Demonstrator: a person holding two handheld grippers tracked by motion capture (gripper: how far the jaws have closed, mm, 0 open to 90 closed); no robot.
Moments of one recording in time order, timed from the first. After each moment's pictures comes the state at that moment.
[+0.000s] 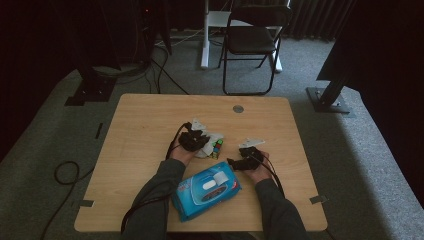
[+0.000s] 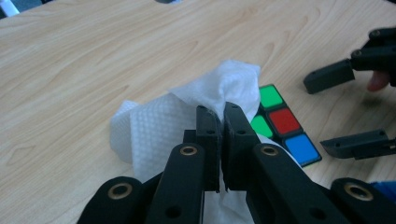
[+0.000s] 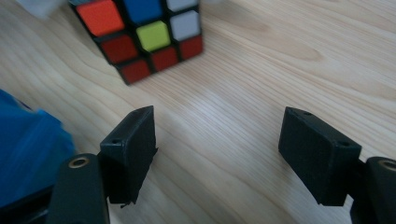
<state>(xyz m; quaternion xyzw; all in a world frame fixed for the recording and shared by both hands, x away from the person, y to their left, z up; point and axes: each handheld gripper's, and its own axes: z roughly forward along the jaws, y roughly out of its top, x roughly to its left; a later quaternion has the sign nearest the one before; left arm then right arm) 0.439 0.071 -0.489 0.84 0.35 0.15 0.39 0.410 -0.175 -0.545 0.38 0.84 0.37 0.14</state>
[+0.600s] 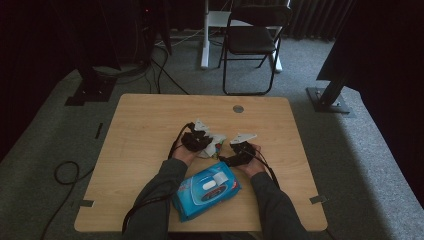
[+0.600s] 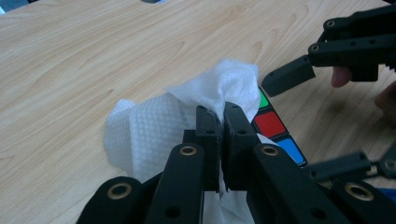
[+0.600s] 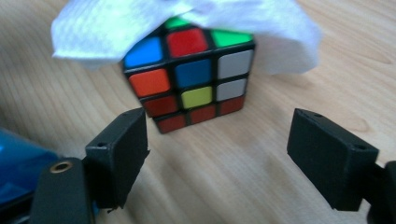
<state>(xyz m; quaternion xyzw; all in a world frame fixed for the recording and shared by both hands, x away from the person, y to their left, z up) 0.440 0.065 -0.488 0.84 0.34 0.14 0.39 0.428 -0.154 -0.536 0.31 0.85 0.40 0.12</state>
